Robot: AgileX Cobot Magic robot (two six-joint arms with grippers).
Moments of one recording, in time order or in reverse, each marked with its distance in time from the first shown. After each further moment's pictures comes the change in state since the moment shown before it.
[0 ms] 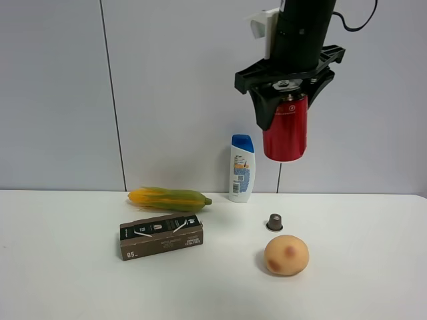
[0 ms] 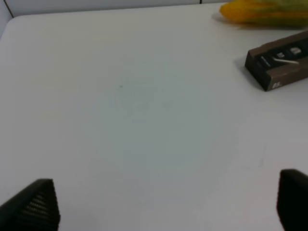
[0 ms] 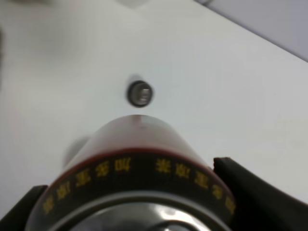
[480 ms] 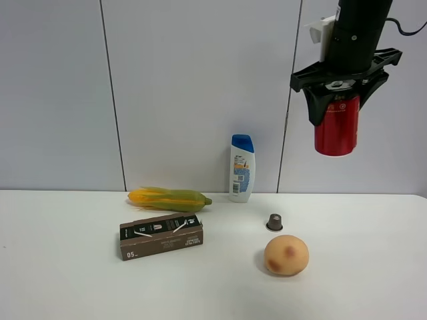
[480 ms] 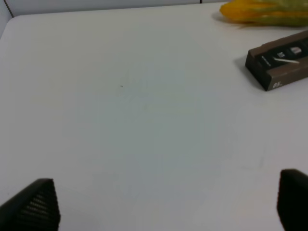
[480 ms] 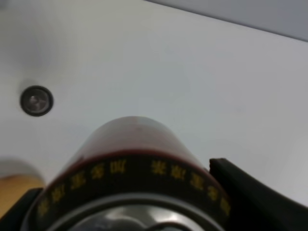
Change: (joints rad) left arm 0.000 0.000 0.000 0.000 0.000 0.000; right arm -0.204 0.000 0.000 -0.002 0.000 -0.001
